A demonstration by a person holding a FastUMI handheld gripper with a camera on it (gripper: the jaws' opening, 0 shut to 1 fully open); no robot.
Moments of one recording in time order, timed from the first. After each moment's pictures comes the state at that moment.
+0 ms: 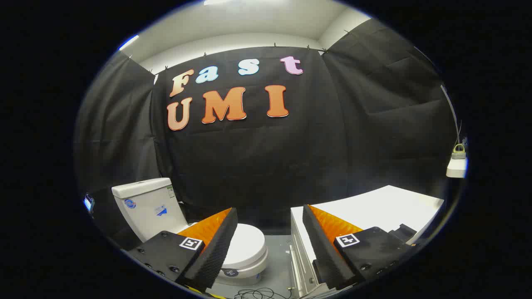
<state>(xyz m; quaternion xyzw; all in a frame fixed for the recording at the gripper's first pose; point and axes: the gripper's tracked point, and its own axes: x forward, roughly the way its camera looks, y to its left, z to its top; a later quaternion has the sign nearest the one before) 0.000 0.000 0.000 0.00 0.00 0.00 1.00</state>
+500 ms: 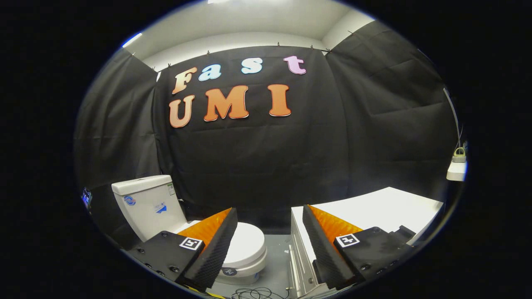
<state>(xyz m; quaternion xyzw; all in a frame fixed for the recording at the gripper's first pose) 0.002 0.005 -0.005 -0.01 0.01 0.00 1.00</state>
